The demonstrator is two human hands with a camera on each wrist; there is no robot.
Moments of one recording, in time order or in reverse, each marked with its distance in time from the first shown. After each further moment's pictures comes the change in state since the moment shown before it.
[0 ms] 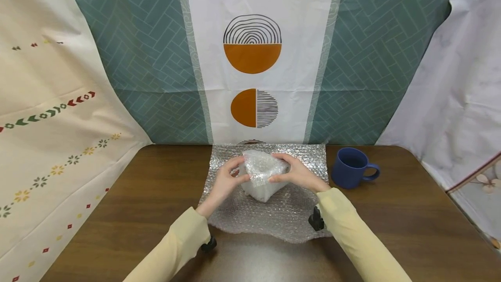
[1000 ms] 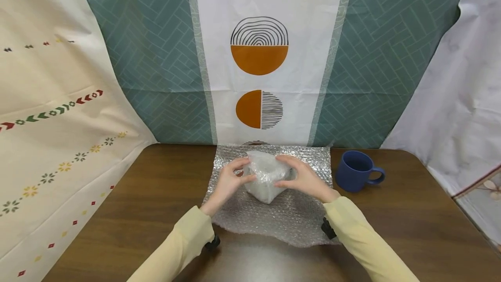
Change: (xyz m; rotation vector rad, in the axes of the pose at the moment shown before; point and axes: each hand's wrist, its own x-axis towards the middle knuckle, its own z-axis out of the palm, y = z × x) left_hand 0.000 0.005 -0.001 0.096 0.024 -0.015; right_hand -0.005 0.018 0.003 -0.266 0.098 -0.205
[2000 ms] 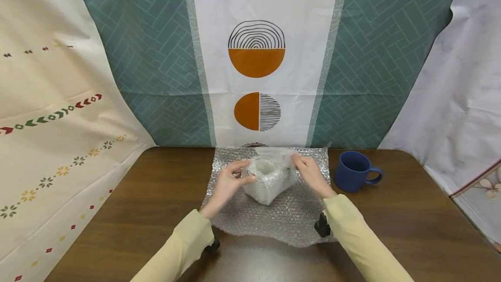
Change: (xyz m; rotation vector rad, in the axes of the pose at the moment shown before) left_hand -0.002 0.000 0.002 0.042 0.050 0.024; right_hand 0.003 0.007 -0.008 0.303 0.234 0.239
